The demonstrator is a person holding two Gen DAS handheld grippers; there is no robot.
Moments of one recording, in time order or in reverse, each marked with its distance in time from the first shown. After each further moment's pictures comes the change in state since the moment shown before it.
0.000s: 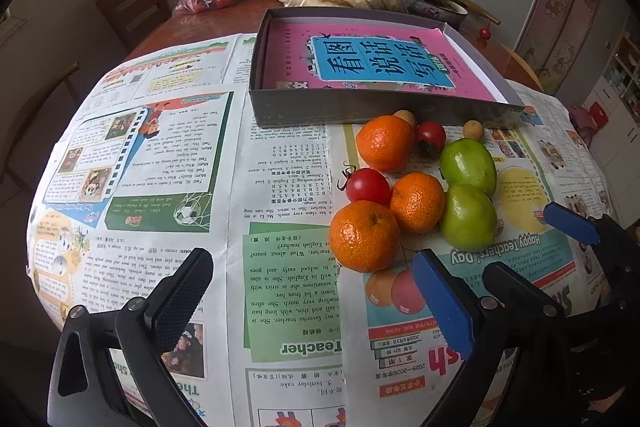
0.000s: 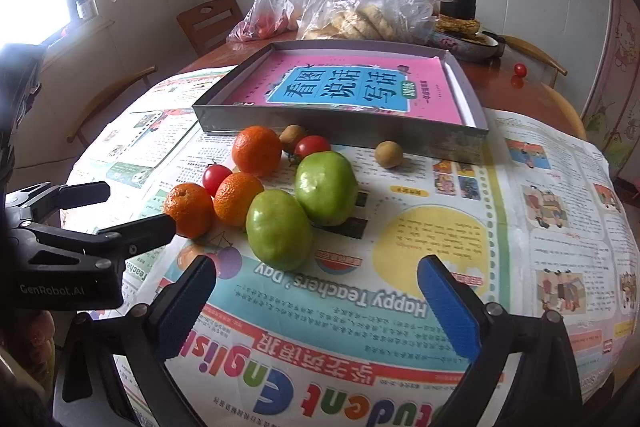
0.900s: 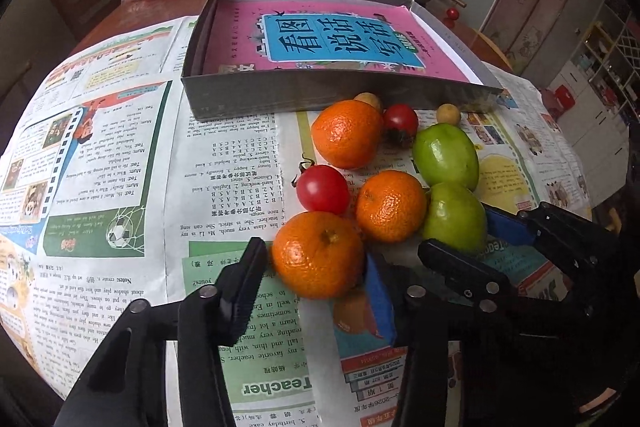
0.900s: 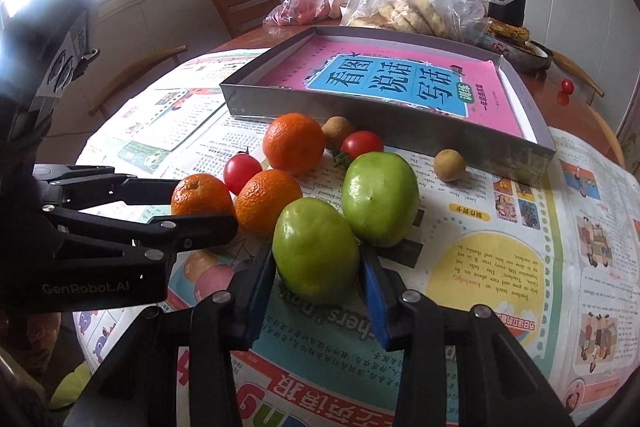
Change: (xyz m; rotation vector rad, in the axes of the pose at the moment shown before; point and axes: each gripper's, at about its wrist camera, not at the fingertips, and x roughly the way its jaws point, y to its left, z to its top) left arm 0.033 -0.008 0.010 0.050 0.071 -0.153; right arm 0.030 0.011 0.006 -0.086 0.014 0.088
